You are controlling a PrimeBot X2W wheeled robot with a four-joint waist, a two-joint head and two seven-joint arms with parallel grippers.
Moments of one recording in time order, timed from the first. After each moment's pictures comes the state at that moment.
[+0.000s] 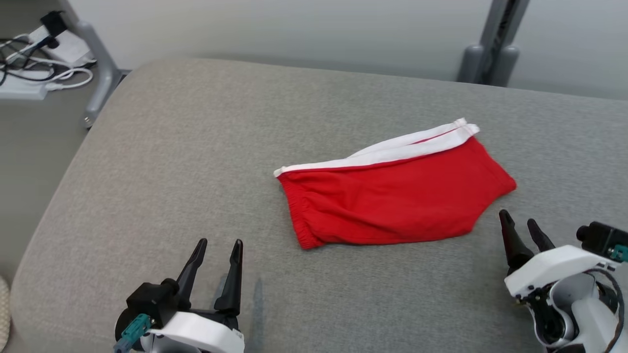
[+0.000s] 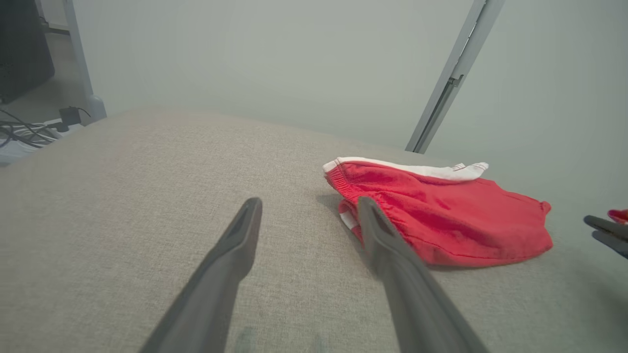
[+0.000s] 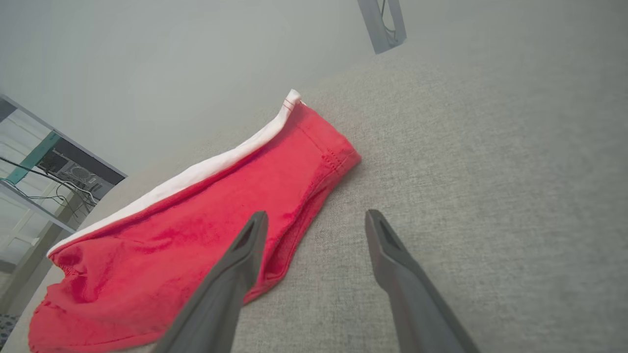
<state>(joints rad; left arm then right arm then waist) -0.05 0.05 -0.20 0.28 -0.36 -0.06 -0.26 -0.29 -0.10 0.02 0.58 0.56 0.13 -0.08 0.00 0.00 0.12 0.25</state>
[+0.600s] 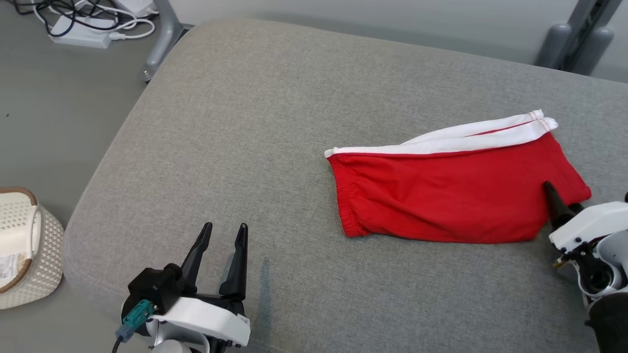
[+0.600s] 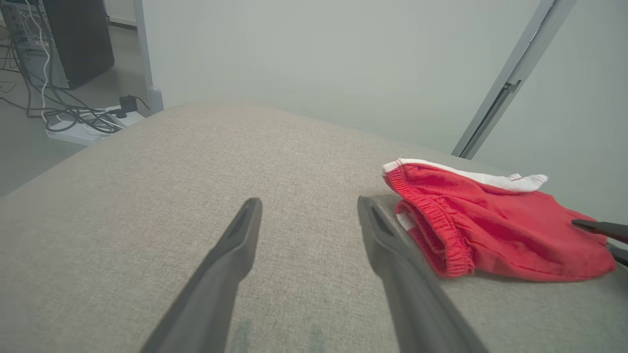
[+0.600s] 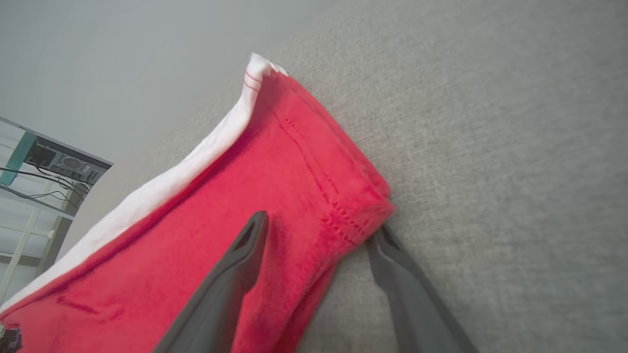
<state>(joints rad) -0.11 0.05 -0.23 0.27 -0.41 -0.05 -0.26 -0.53 -0.20 -0.04 0.87 0.73 0.13 0.08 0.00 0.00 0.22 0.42</state>
